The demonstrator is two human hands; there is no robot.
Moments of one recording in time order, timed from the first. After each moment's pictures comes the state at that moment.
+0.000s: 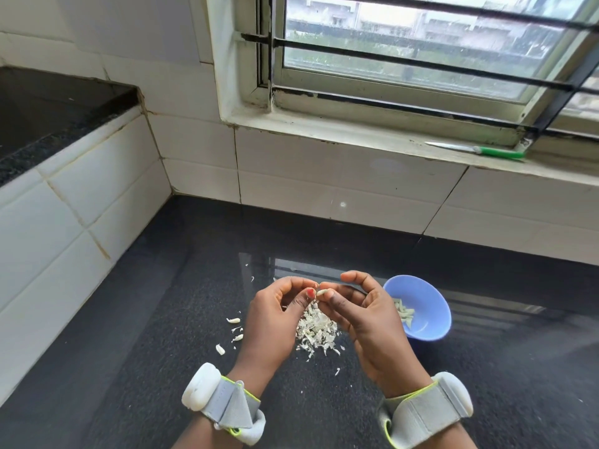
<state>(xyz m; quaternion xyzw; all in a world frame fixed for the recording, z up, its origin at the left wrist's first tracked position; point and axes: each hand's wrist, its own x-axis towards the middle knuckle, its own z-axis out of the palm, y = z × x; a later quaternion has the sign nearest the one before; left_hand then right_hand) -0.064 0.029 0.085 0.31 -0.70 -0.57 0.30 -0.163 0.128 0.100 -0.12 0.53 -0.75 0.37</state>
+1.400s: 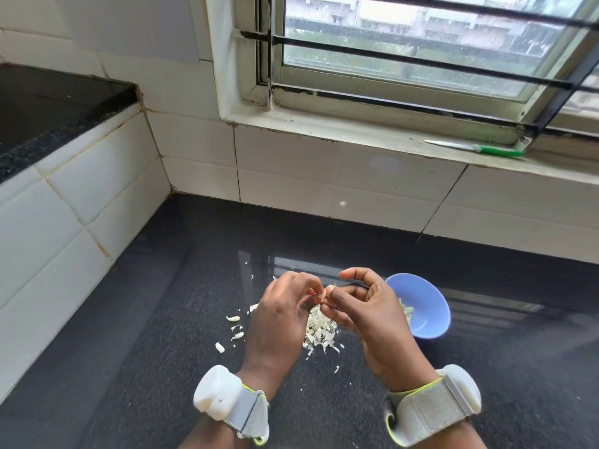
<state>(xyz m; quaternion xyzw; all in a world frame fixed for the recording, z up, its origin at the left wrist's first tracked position) -0.067 0.030 0.069 0.20 -0.85 -0.34 0.35 -0.166 0.128 0.109 -0.13 0.60 -0.70 0.35</state>
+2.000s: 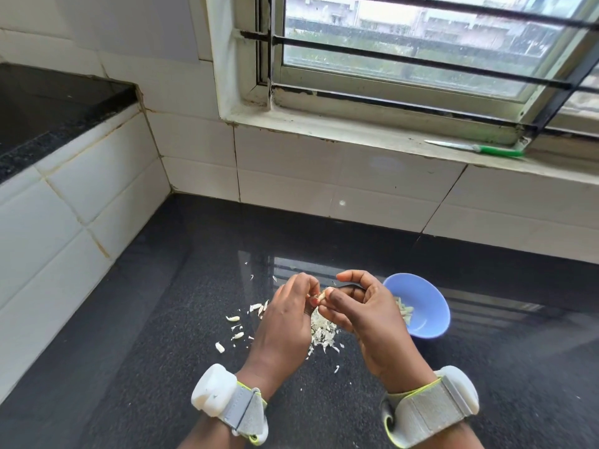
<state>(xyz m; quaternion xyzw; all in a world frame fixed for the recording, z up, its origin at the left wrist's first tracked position) -0.070 0.034 0.065 0.21 -0.85 -0.39 0.28 -0.163 0.127 0.108 -0.11 0.59 -0.71 0.36</state>
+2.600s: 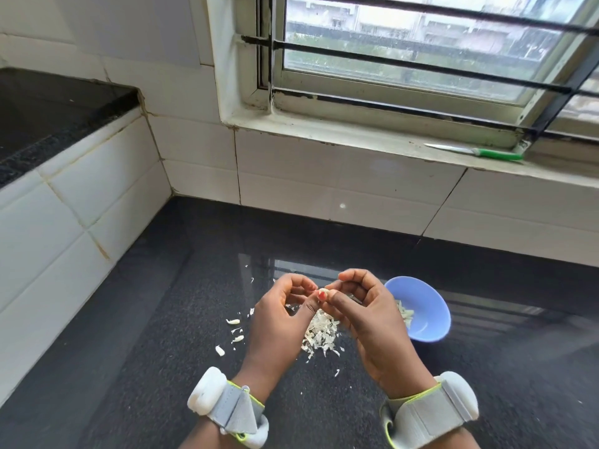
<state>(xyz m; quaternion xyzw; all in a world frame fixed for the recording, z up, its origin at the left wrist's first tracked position) -0.068 0.034 0.078 0.28 -0.71 -0.55 0.32 -0.164 0.130 0.105 -0.16 0.58 -0.73 0.34</state>
